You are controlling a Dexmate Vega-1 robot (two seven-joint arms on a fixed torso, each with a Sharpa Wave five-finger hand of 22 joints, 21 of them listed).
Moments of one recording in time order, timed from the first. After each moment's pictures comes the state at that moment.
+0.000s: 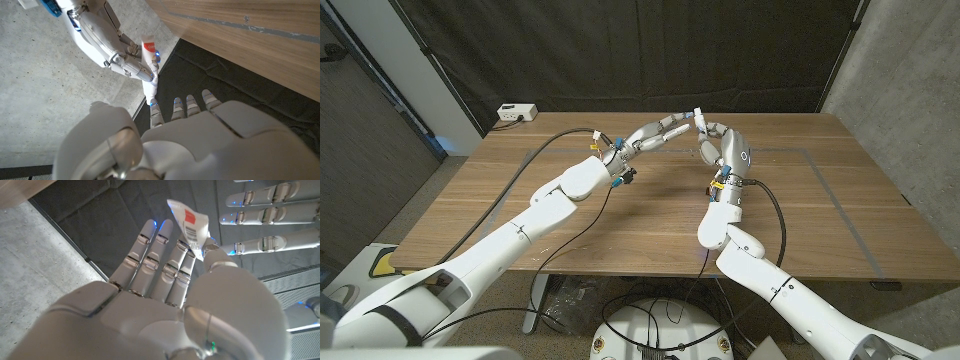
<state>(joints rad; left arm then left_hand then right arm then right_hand) 0.69 0.56 0.64 -1.58 -0.08 -0.35 -0.11 0.51 0.14 -0.24 0.10 0.22 0.12 -0.20 0.20 0.19 -0.03 0.09 0.20 0.19 -0.07 0.11 0.19 0.19 -0.14 0.14 0.22 0.19 -0.96 -0.38 -0.65 -1.72 -0.49 -0.29 -1.03 0.89 0.04 0.50 -0.15 0.17 1.01 -0.17 0.27 0.20 1.21 -0.19 0.23 0.19 1.00 -0.15 0.19 0.18 0.67 -0.06 0.59 0.18</state>
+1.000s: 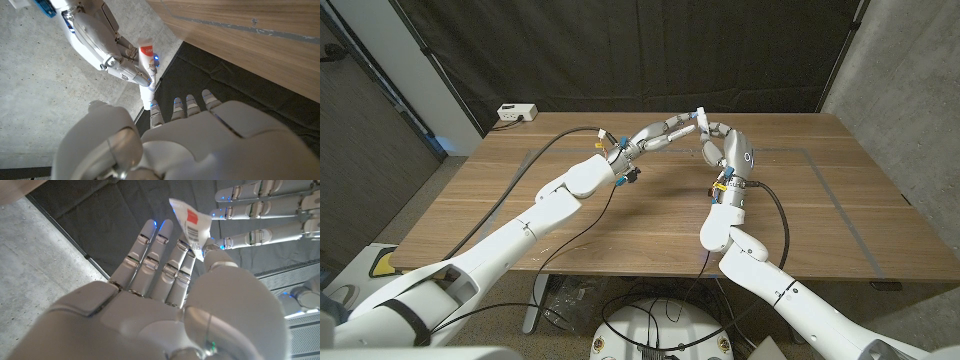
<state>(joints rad) 0.66 0.53 0.66 -1.54 -0.09 -0.36 -0.14 0.52 0.13 -0.24 0.10 0.22 0.13 -0.20 0.20 0.19 -0.02 0.08 0.20 0.19 -0.06 0.10 0.19 0.19 -0.14 0.14 0.22 0.19 -0.99 -0.39 -0.63 -1.75 -0.50 -0.27 -1.04 0.89 0.04 0.50 -0.15 0.17 1.01 -0.17 0.27 0.20 1.21 -0.20 0.22 0.19 1.00 -0.15 0.19 0.18 0.67 -0.06 0.59 0.18</state>
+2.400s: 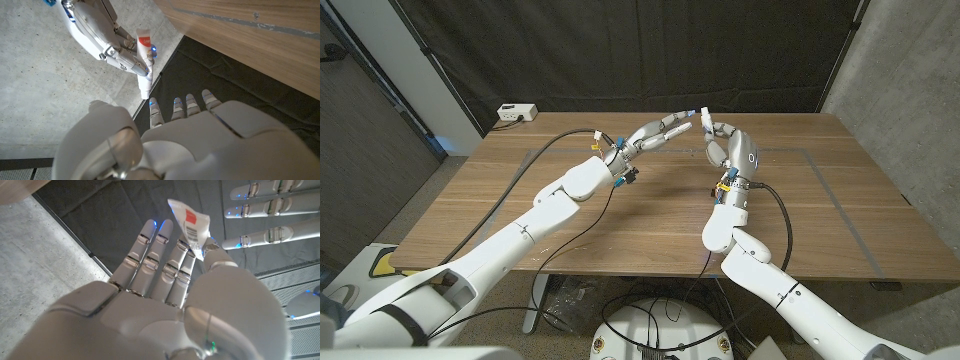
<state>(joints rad) 0.70 0.54 0.64 -1.56 -0.09 -0.38 -0.11 0.53 0.14 -0.24 0.10 0.22 0.12 -0.20 0.19 0.19 -0.02 0.07 0.20 0.19 -0.06 0.10 0.19 0.19 -0.14 0.14 0.22 0.19 -1.00 -0.39 -0.61 -1.76 -0.50 -0.28 -1.04 0.89 0.04 0.50 -0.15 0.16 1.01 -0.16 0.27 0.20 1.21 -0.20 0.22 0.19 1.00 -0.15 0.19 0.18 0.67 -0.06 0.59 0.18</state>
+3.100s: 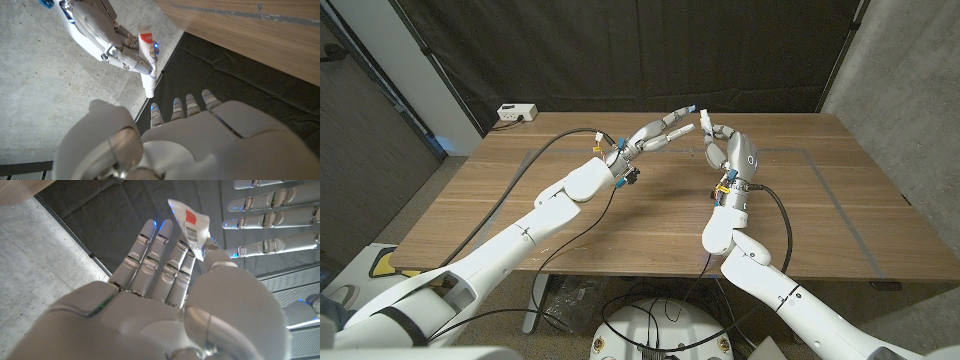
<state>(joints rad) 0.70 0.54 0.64 -1.57 -0.04 -0.40 -0.07 0.54 0.14 -0.24 0.10 0.22 0.05 -0.22 0.17 0.19 -0.02 0.06 0.20 0.19 -0.06 0.09 0.19 0.19 -0.14 0.14 0.22 0.19 -1.01 -0.39 -0.62 -1.77 -0.50 -0.29 -1.04 0.89 0.05 0.50 -0.15 0.17 1.01 -0.16 0.26 0.20 1.21 -0.19 0.22 0.19 1.00 -0.15 0.19 0.18 0.67 -0.06 0.59 0.18</state>
